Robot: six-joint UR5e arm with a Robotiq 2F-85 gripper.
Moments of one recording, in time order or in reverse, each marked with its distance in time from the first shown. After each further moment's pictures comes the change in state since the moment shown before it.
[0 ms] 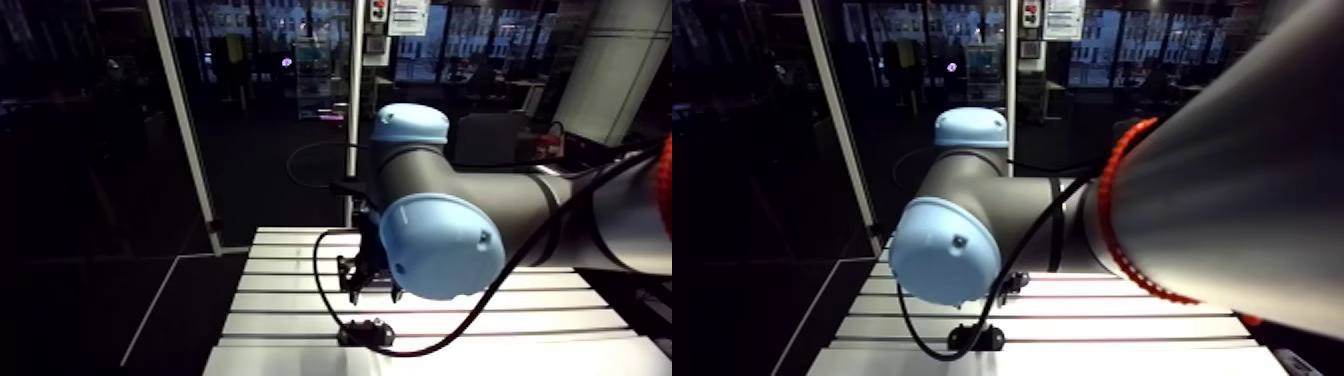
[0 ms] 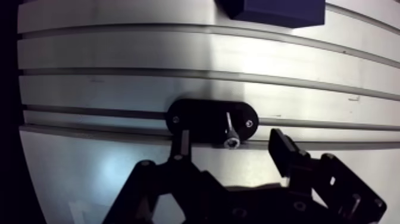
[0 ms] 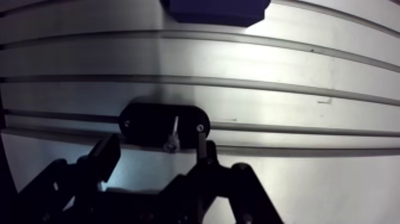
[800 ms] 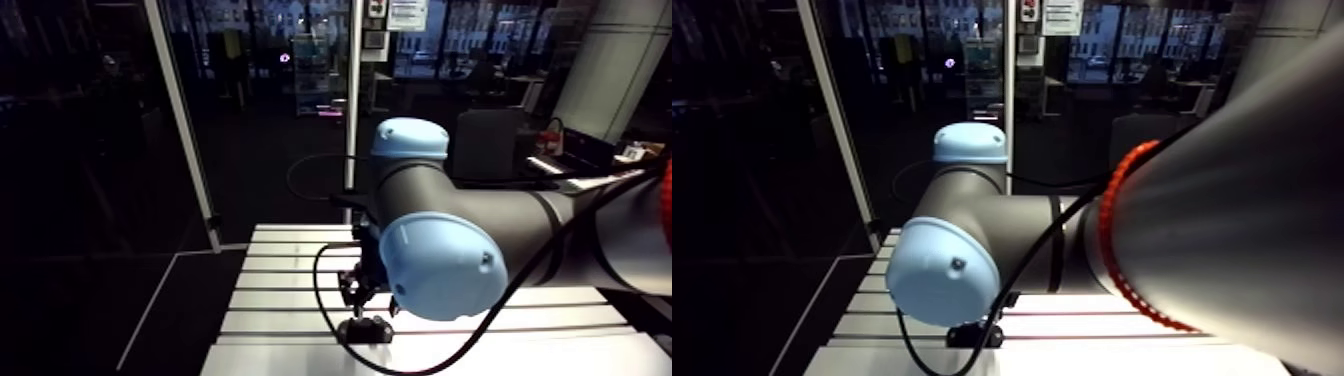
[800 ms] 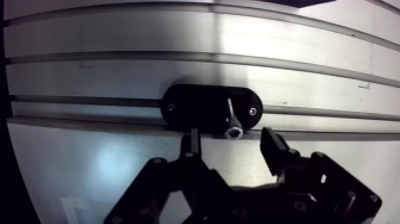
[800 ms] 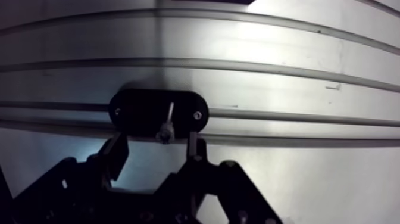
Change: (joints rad) arm -0.005 0.015 0.035 -0.009 -0.006 0.001
